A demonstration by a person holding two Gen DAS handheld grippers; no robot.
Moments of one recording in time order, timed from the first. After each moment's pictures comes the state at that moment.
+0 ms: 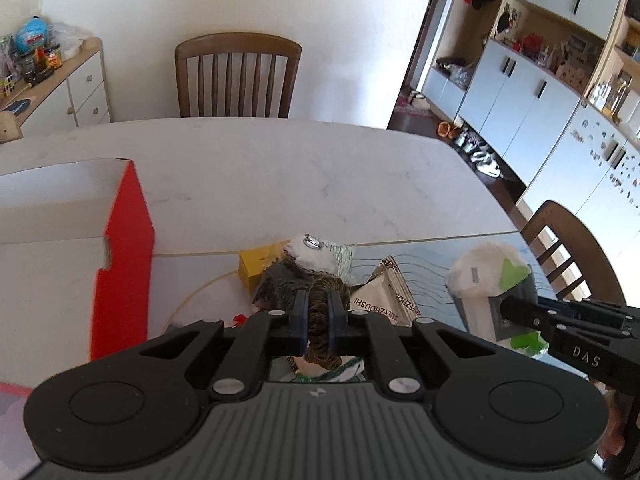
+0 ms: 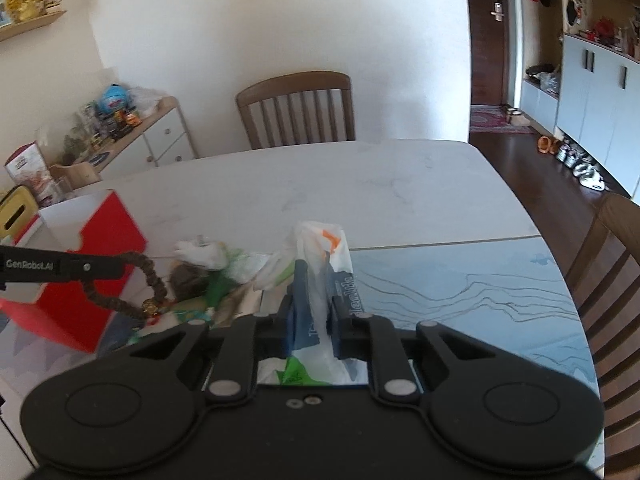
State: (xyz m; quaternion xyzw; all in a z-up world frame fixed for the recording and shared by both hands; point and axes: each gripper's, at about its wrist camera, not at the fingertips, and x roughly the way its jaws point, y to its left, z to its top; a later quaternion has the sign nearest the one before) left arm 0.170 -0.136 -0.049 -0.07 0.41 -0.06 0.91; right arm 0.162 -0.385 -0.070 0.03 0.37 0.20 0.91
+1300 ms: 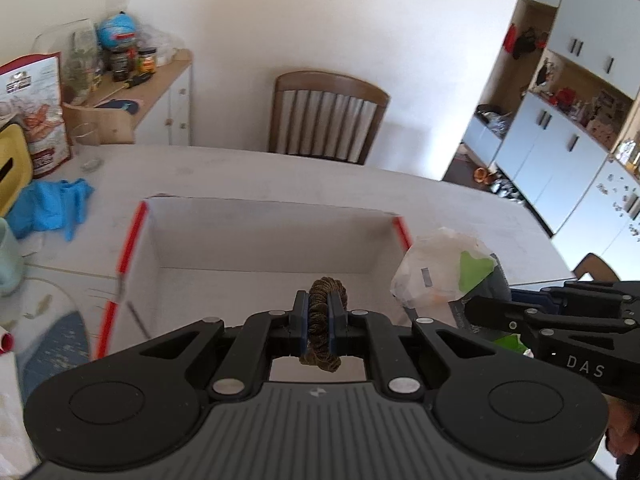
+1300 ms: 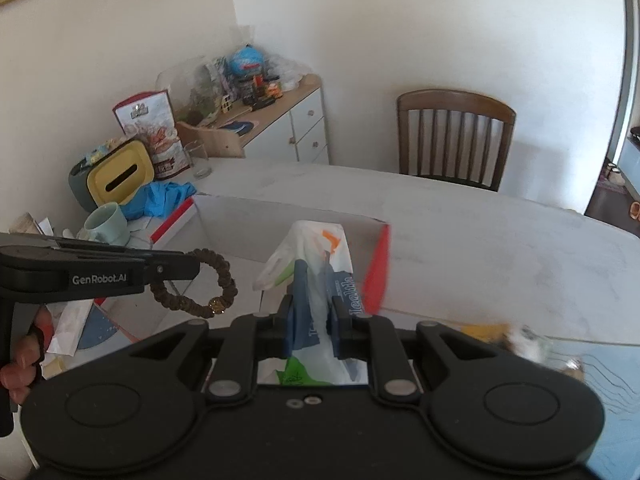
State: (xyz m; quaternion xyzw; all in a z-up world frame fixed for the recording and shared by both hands) left arm 0.139 0.119 -0.019 -0.10 0.38 -0.01 0.92; right arm 0.139 -0.095 -0.016 -0.05 0.37 0.32 0.87
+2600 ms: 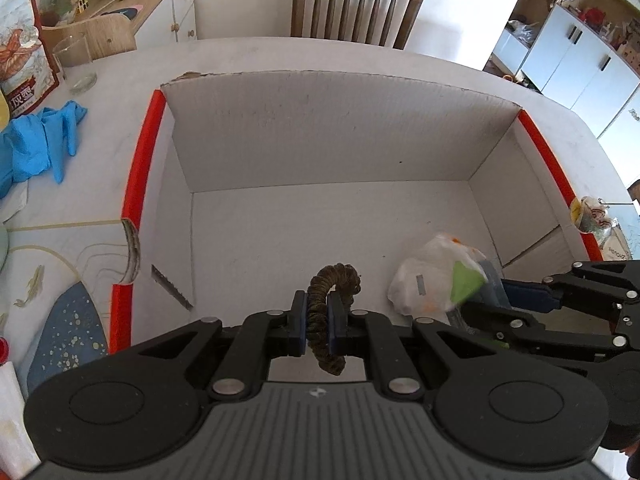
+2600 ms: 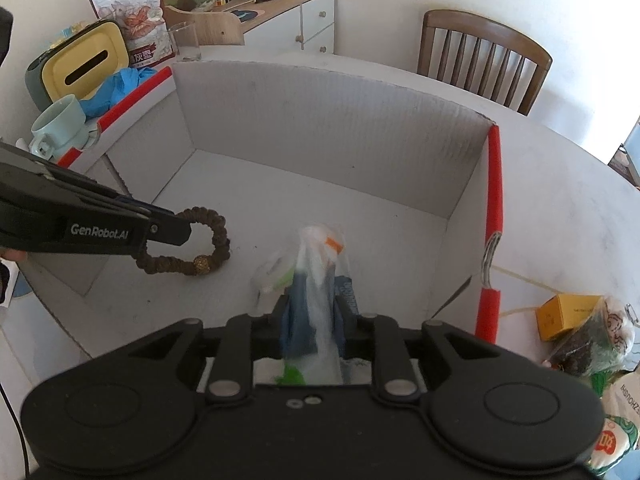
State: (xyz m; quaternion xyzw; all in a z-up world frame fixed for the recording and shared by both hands) left arm 0.192 0.176 -0.111 -0.06 0.52 -0.02 0.85; right arm 0.163 -0.002 -0.102 -0.14 0.46 0.29 0.83
